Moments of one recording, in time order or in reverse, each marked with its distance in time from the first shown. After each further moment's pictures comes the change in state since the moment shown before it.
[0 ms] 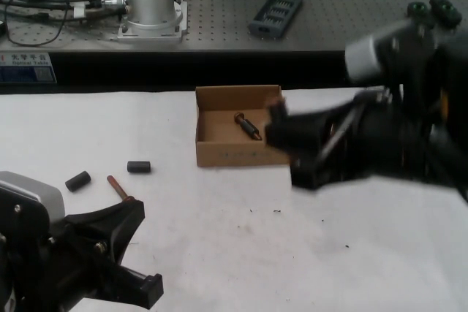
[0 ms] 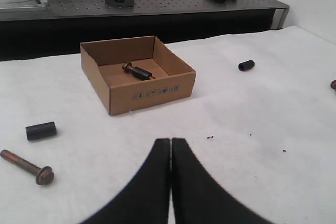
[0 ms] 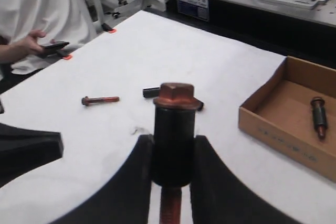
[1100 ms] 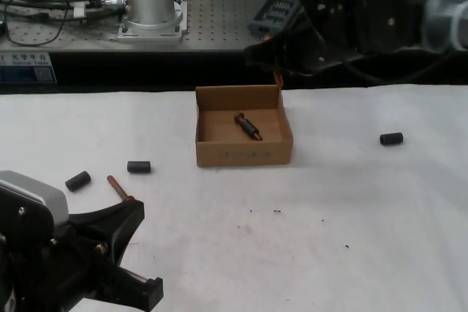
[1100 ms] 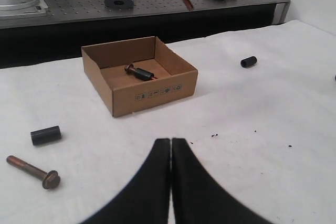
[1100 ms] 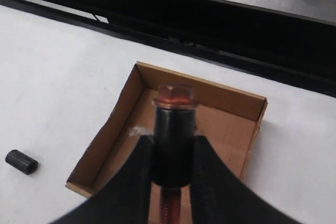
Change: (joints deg) left arm 0.0 0.0 0.0 0.0 0.0 2.6; right arm -11.3 44.4 -42.4 14.6 5.8 -0.6
